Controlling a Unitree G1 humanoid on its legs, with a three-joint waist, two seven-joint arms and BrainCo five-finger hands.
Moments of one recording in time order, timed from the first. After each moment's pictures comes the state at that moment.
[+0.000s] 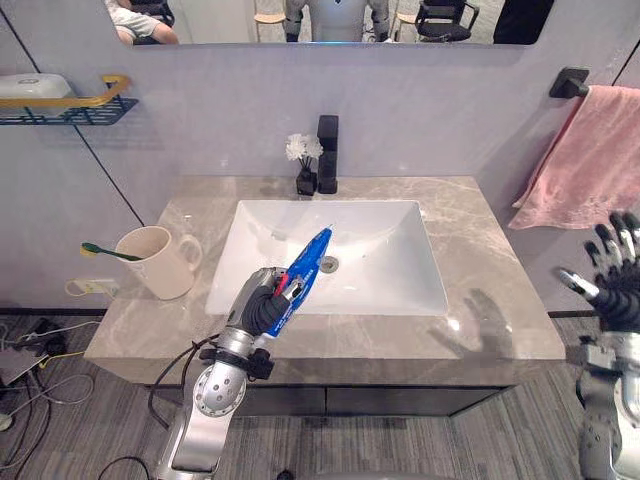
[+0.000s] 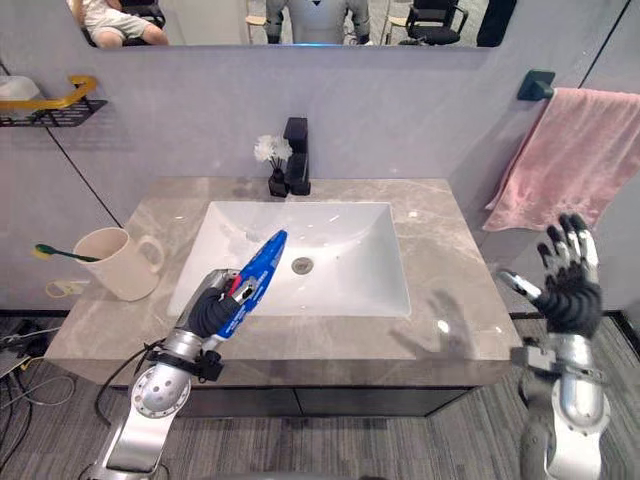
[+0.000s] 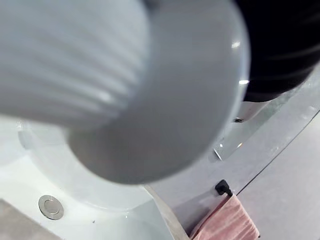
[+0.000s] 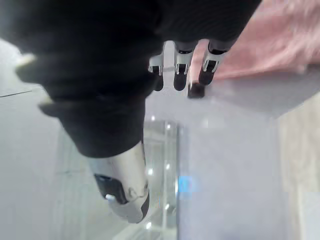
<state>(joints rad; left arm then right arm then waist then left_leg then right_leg) 0.18 0.22 -0.11 -0.35 0.49 -0.16 -0.06 0.09 -0.30 -0.37 -0.26 0.52 -0.19 0.15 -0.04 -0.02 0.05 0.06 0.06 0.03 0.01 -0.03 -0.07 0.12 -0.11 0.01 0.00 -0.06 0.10</state>
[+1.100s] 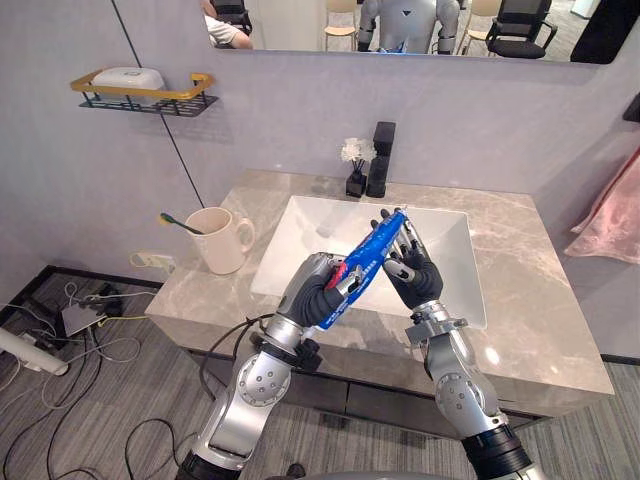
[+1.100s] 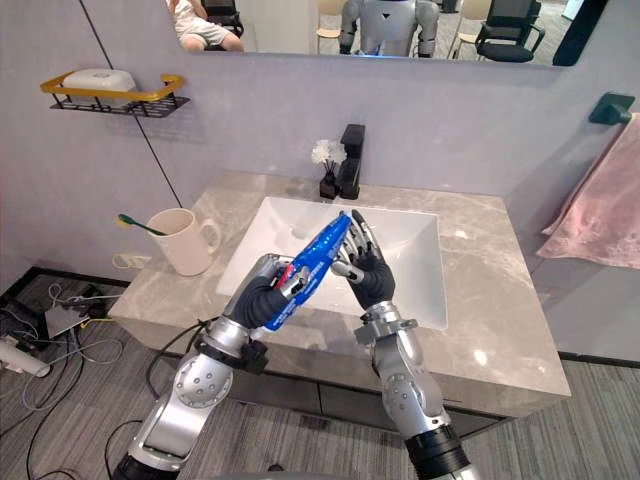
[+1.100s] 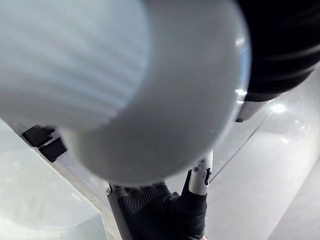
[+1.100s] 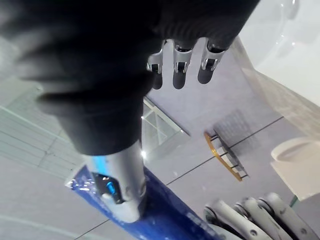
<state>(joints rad) 0.04 0.18 -0.36 -0.34 0.47 -0.18 0.02 -0.09 -0.11 0.26 -0.02 0.87 -0.15 0.18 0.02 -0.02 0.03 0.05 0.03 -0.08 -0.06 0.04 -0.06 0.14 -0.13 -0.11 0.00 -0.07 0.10</state>
